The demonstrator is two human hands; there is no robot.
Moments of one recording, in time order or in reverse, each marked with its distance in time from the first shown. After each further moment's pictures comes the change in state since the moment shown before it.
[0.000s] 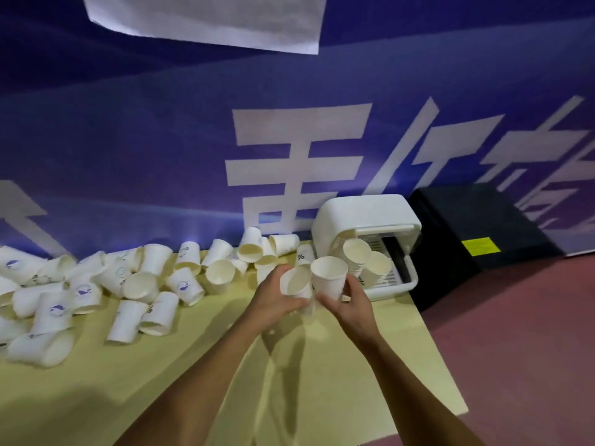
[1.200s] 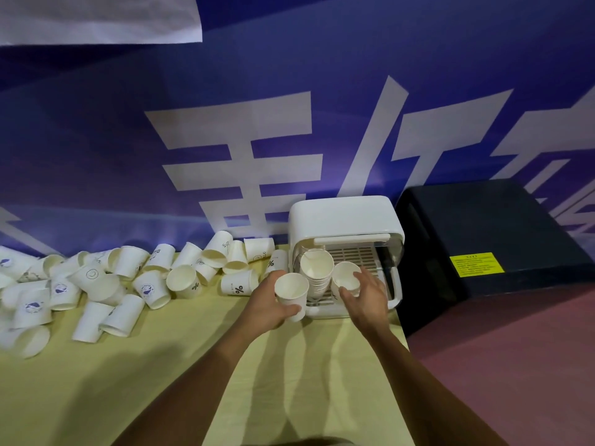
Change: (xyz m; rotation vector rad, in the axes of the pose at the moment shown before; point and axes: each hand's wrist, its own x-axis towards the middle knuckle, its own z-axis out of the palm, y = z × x) left_hand 0.063 0.031 0.112 0.135 0.106 -0.104; right_hand 0.124 0.089 -0.119 -0.453 -0.044 -0.021
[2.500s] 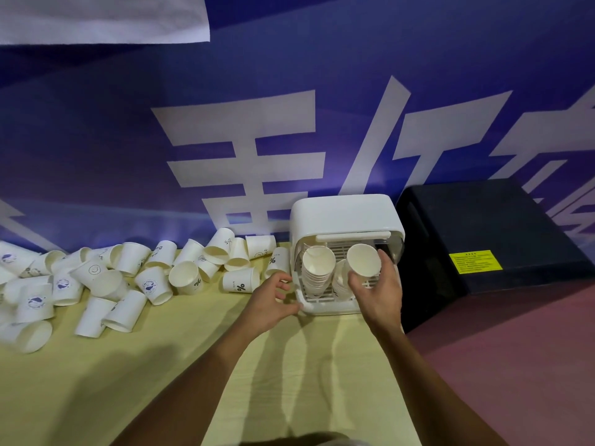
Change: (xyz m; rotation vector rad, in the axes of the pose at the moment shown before) left_hand -0.009 -0.004 -0.003 -0.039 -0.031 -0.001; right_hand -0.013 -0.021 -0.026 0.291 0.278 -0.009
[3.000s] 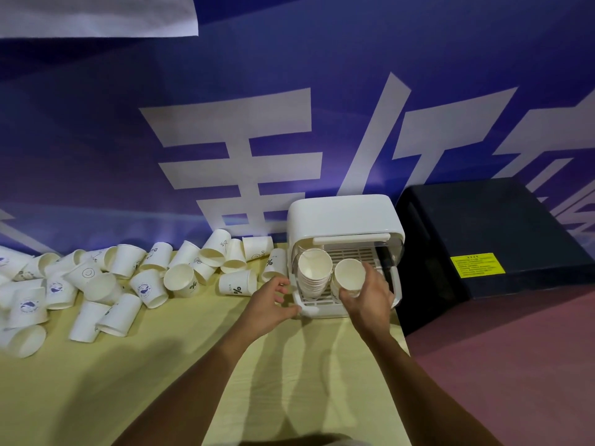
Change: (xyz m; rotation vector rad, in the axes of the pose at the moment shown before) left_hand 0.013 -0.006 0.007 0.017 -0.015 -0.030; right_hand 0.006 0.026 0.022 -0.296 -0.164 0.005
